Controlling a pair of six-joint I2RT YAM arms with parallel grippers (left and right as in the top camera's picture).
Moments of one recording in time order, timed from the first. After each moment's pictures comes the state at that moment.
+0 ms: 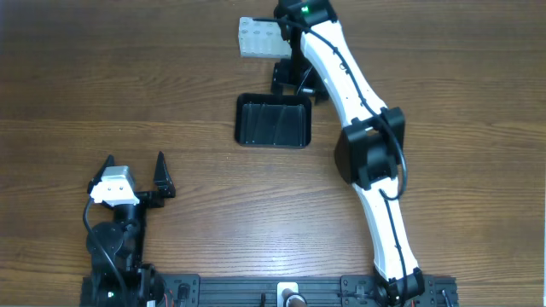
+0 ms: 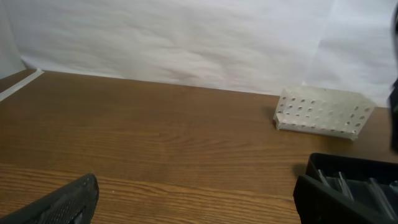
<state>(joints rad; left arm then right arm) 0.06 0.01 0.01 -0.07 0.01 -0.10 0.39 2.49 2.50 -1.61 -0.05 0.54</state>
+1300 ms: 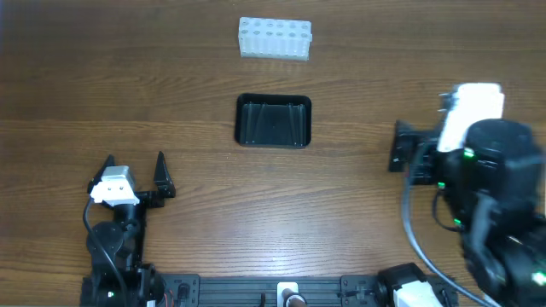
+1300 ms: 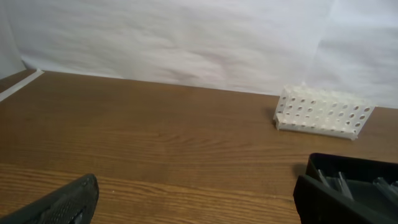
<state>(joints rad) 0.06 0.01 0.01 -0.07 0.01 -0.10 0.24 0.93 1.42 -1.15 0.20 0.08</state>
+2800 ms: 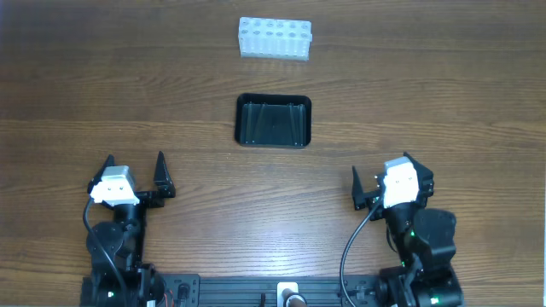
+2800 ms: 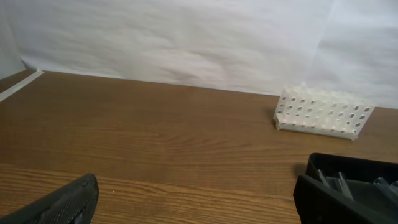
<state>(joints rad) 0.06 0.01 0.01 -0.07 0.01 -0.10 0.14 0.17 0.26 -0.33 -0.02 -0.21</state>
